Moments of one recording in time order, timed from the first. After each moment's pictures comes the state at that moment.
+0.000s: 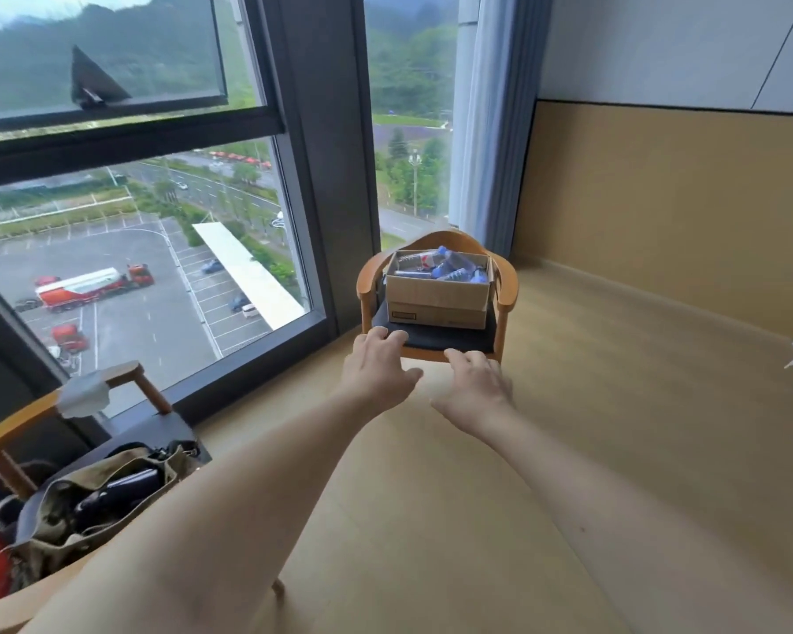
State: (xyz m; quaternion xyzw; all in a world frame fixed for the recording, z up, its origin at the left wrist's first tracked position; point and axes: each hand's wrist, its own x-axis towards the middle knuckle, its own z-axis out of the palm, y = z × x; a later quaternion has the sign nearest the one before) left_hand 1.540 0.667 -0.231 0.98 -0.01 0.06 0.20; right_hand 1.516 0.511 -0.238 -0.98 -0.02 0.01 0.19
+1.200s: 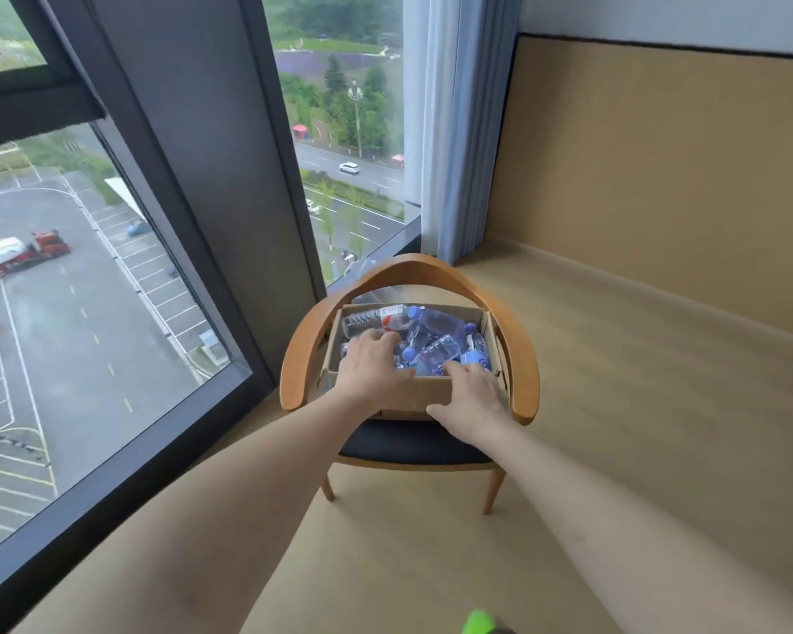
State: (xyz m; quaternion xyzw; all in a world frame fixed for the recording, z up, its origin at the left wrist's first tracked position) left_hand 2.160 0.643 -0.288 0.97 -0.06 -0.04 0.22; right_hand 2.105 0.486 -0.300 -0.98 0.05 0.08 0.20
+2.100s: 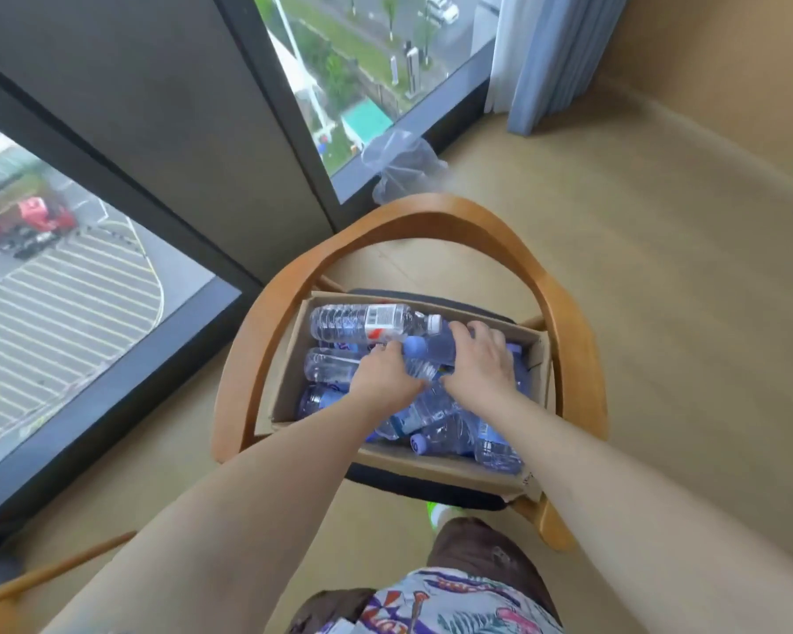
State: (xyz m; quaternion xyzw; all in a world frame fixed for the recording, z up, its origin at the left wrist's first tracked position) left_hand 2.451 0.570 -0.474 0.91 0.13 -0.31 0.23; right_hand 2.466 0.420 -0.464 -0.95 0.00 0.27 0.17
